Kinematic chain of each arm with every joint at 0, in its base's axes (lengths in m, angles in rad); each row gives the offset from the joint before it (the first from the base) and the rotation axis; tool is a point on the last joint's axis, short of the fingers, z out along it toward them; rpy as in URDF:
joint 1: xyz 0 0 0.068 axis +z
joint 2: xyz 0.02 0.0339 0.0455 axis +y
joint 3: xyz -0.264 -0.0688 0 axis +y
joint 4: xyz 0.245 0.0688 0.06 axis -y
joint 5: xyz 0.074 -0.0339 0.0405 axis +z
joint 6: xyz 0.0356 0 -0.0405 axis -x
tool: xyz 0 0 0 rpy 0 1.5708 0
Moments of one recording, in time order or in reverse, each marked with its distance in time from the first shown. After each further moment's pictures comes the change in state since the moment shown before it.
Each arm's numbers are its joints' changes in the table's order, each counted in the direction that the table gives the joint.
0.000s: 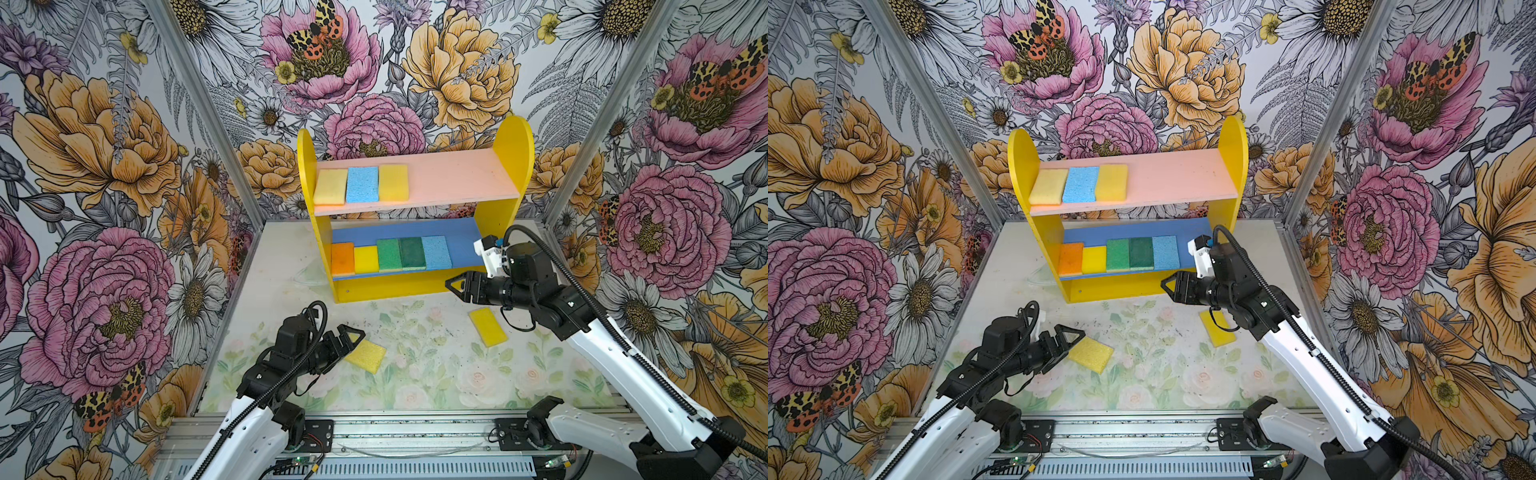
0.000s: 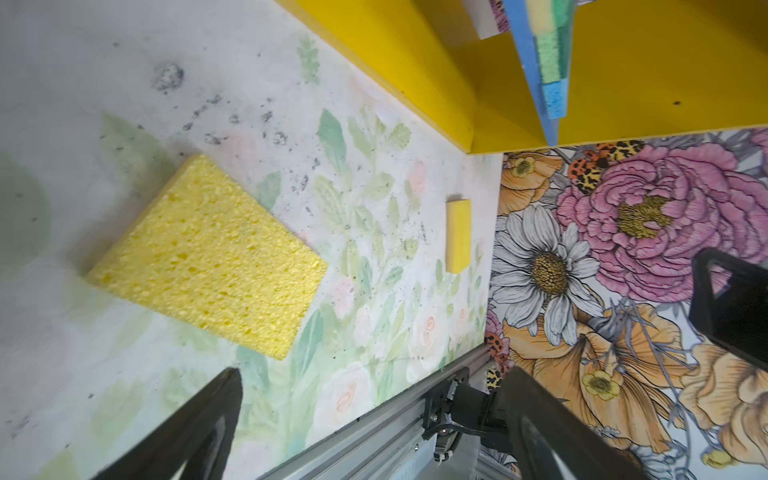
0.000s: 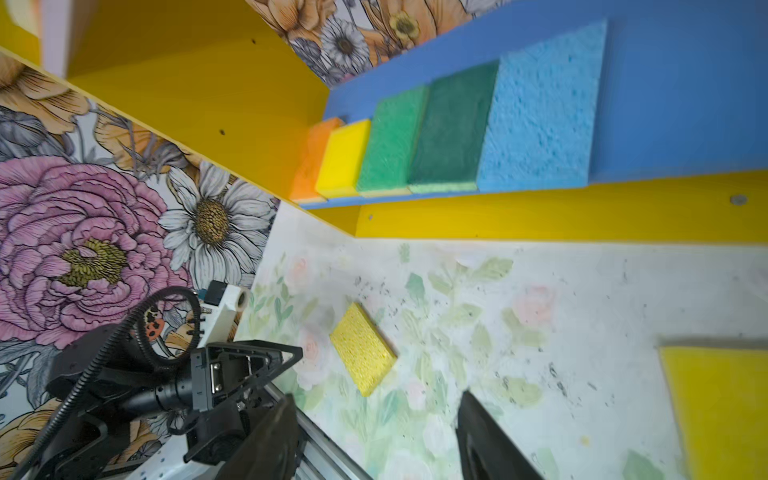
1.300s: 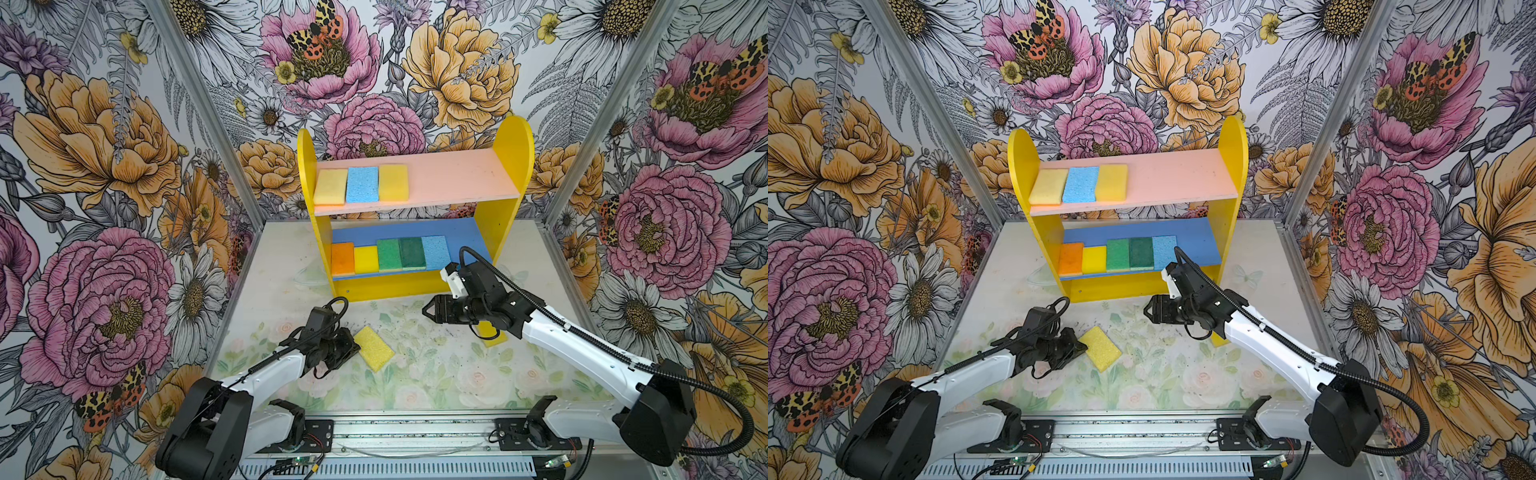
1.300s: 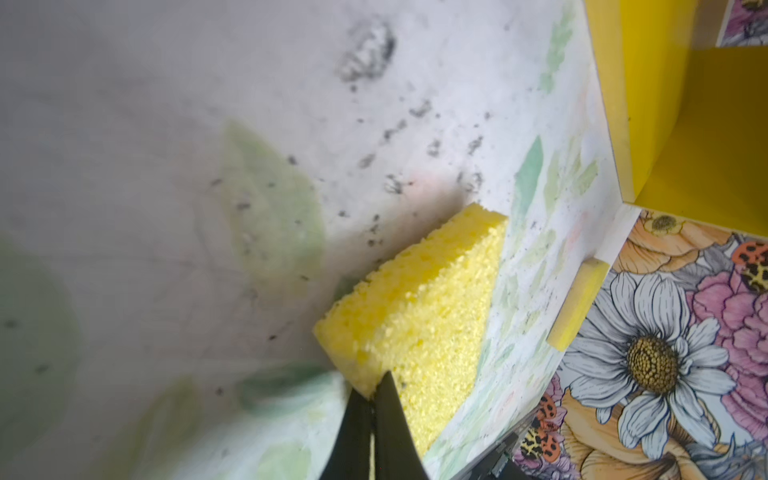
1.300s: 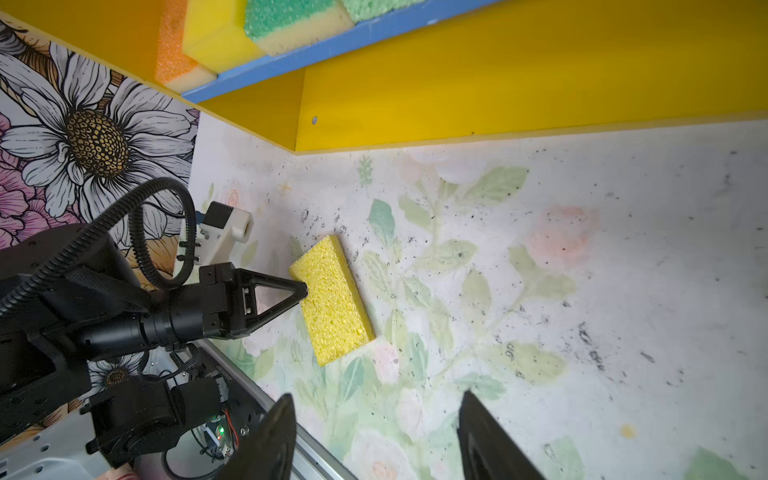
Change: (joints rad) left arm 0.042 0.612 0.021 0.376 -0.026 -0.020; right arm 0.132 0.225 0.106 0.150 -0.023 -0.032
